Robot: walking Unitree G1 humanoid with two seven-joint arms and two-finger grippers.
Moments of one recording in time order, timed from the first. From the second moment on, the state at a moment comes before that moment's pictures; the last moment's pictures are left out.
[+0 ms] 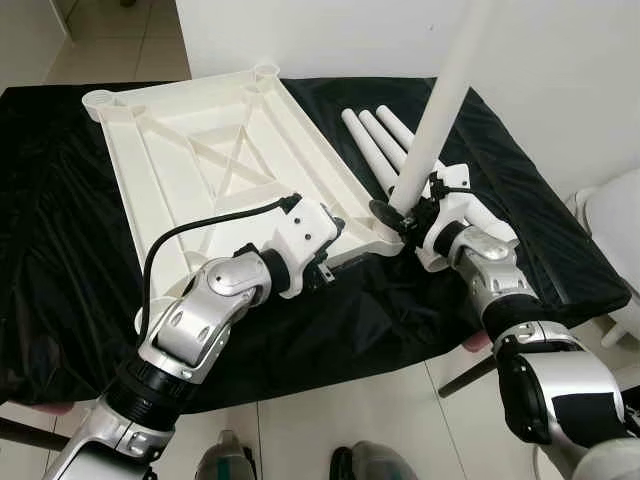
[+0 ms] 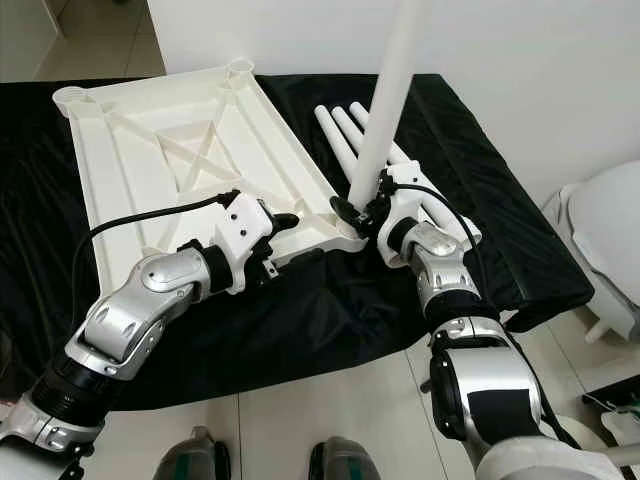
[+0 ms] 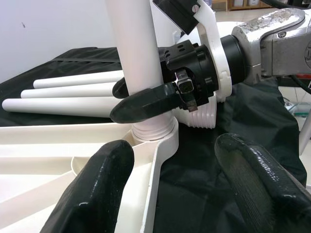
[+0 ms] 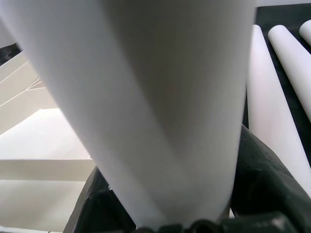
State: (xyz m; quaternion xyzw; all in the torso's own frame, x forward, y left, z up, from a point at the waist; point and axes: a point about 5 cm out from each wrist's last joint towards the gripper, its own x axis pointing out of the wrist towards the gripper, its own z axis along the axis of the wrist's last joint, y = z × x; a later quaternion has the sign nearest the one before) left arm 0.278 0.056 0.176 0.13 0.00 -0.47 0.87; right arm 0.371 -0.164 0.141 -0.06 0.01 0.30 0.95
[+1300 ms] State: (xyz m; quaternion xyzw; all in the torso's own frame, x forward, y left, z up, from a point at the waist) left arm 0.277 0.054 0.176 0.12 -0.01 -0.48 0.87; right arm 0.383 -0.123 0.142 0.05 0.02 -0.03 1.00
